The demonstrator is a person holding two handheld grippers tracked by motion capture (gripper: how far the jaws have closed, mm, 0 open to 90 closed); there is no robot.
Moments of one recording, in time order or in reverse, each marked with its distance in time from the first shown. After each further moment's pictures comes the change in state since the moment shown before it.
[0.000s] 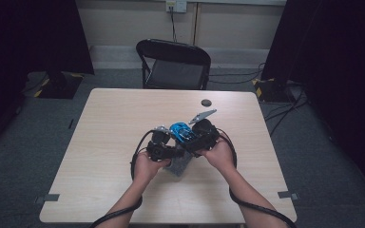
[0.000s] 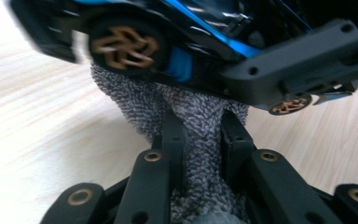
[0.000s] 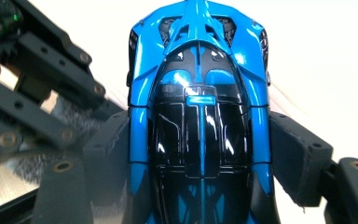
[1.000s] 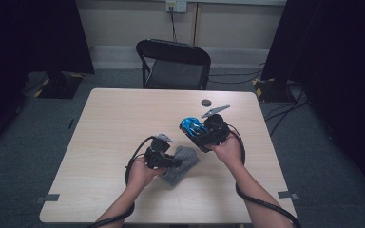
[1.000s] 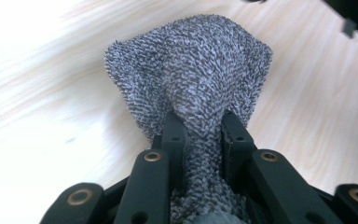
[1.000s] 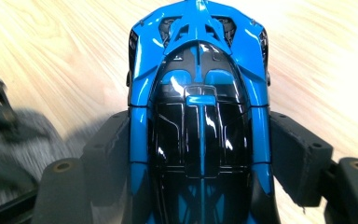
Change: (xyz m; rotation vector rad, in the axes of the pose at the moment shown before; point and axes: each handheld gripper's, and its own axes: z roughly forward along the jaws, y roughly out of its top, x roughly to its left) left arm -0.005 -0.016 -0.015 0.096 0.009 0.076; right arm -0.035 -0.013 -0.013 -0.013 -0.039 0.098
